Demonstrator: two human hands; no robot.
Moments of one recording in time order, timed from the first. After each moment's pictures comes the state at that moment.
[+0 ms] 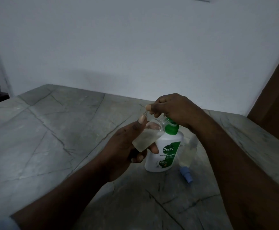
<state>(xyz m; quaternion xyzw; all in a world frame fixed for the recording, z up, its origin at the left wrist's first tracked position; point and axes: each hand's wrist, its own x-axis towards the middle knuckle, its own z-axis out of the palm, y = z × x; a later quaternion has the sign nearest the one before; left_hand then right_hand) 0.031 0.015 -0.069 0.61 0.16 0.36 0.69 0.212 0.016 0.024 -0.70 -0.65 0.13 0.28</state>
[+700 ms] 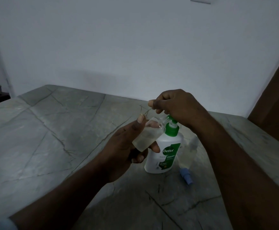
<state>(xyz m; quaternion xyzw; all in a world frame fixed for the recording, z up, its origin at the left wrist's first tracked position) 0.030 0.014 -0.066 0.60 0.15 0.37 0.69 0.217 0.016 0.026 -0.68 -0.63 0.11 0.35</state>
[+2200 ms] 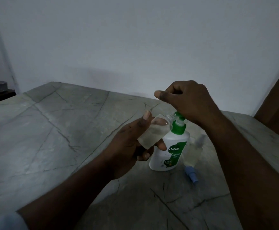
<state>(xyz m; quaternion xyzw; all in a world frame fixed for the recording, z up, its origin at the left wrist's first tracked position) 0.029 0.014 -0.066 0.61 0.14 0.36 0.69 0.217 0.010 0.027 -0.66 -0.64 0.00 0.39</state>
